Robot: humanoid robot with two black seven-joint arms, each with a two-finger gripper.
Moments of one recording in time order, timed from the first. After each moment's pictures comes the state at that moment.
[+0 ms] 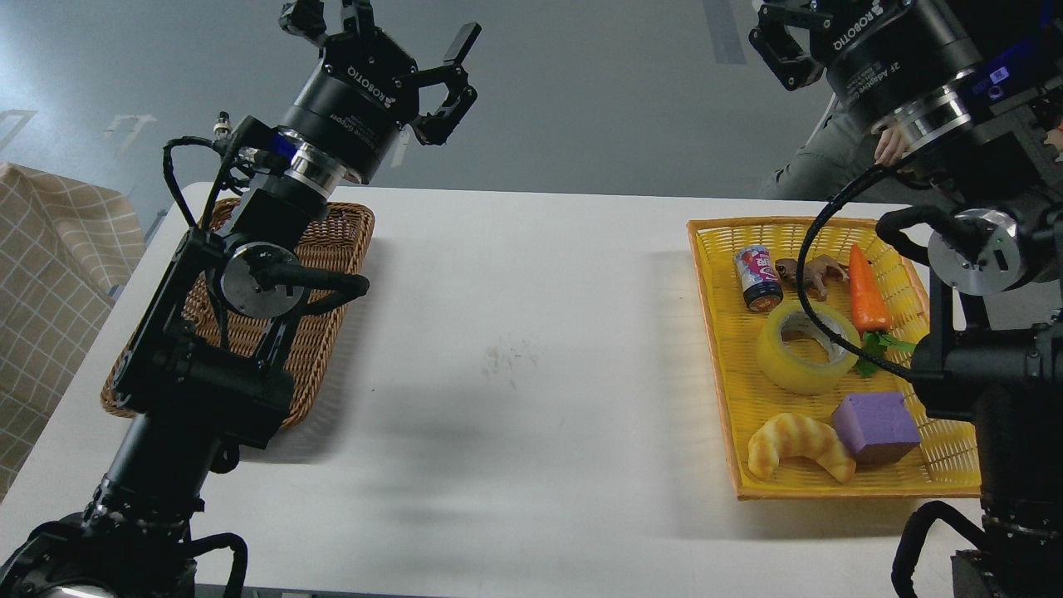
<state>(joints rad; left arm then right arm) -0.50 0.04 -1.41 -1.46 0.53 -0.24 0.03 0.64 0.00 1.56 1.47 -0.97 0.32 -0.18</state>
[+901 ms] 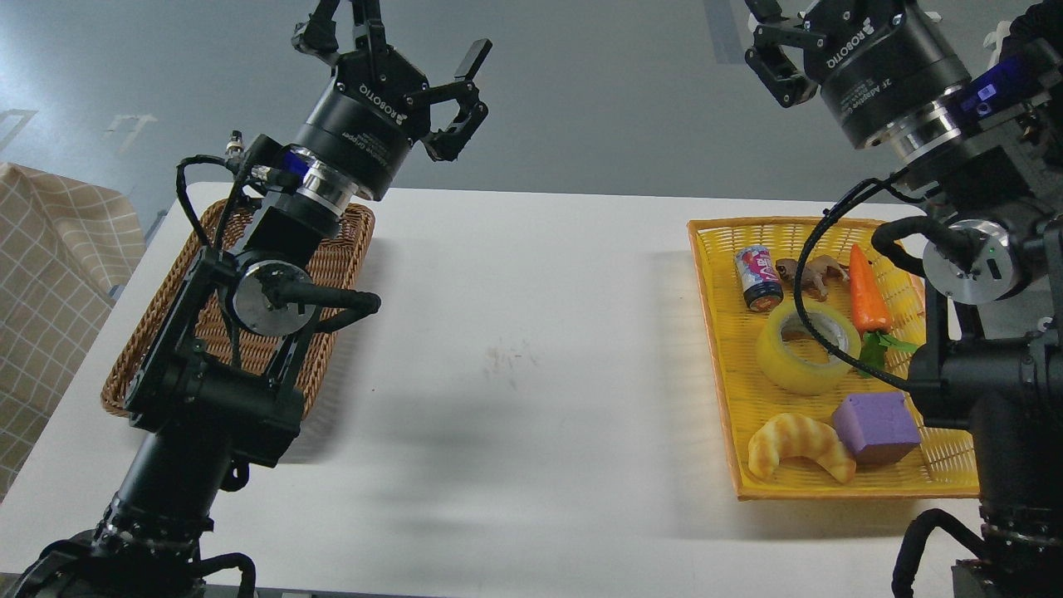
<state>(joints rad) -0.46 0.01 -1.40 -1.50 0.55 -0.22 0.03 0.61 0.00 1.56 1.48 -0.96 0.34 -0.18</state>
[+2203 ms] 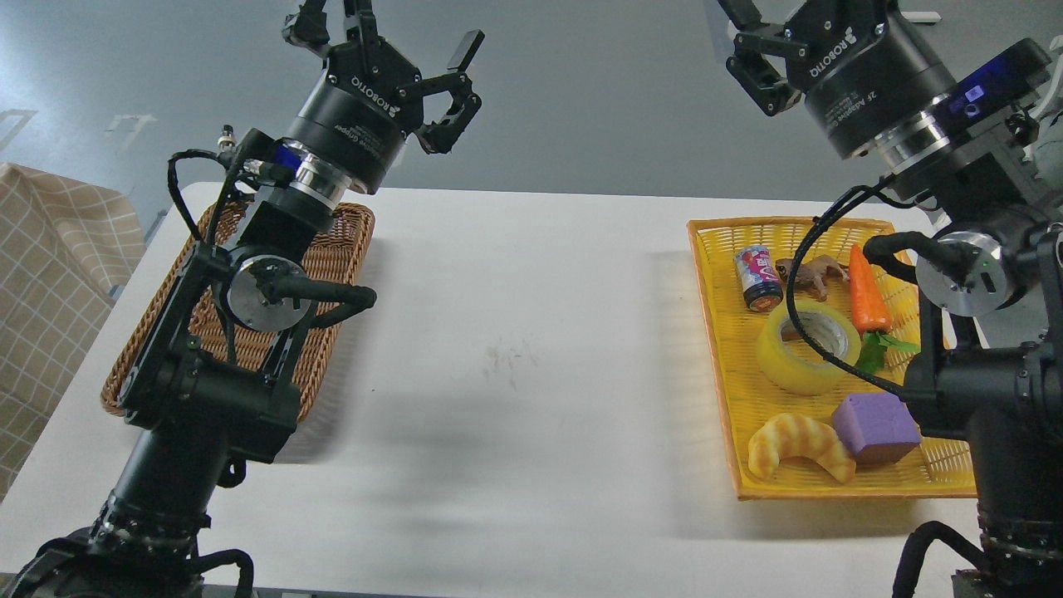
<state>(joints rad) -0.46 0.01 -1.41 -1.51 0.55 -0.21 0.03 0.59 0.00 1.52 1.53 -0.96 0.36 -0.18</state>
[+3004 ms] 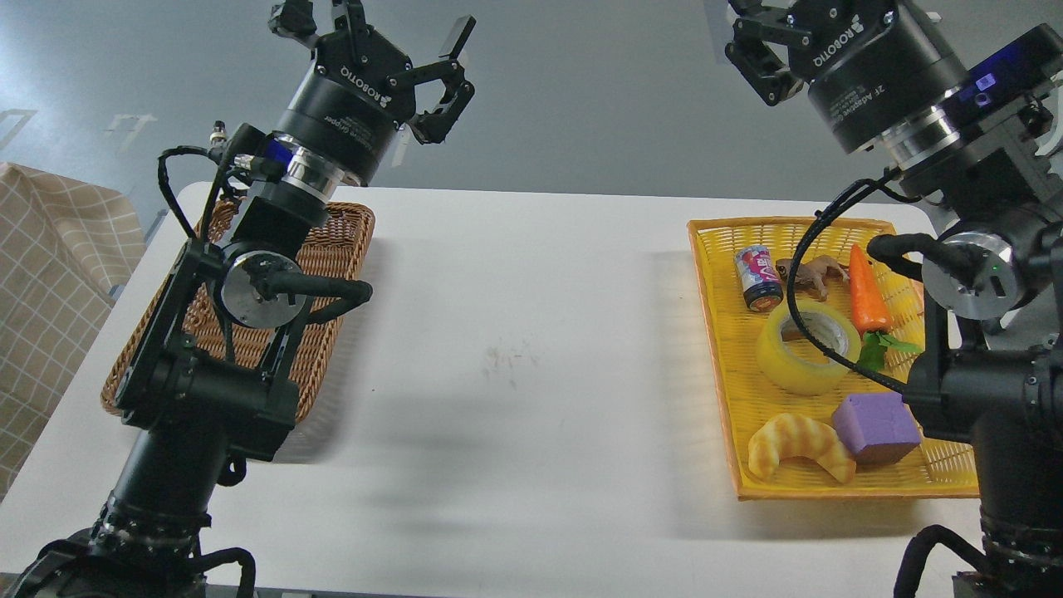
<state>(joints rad) -0.46 0.01 -1.43 -1.52 0.55 -0.20 0.03 0.58 0.00 1.52 1.59 -0.96 0.36 -0.18</state>
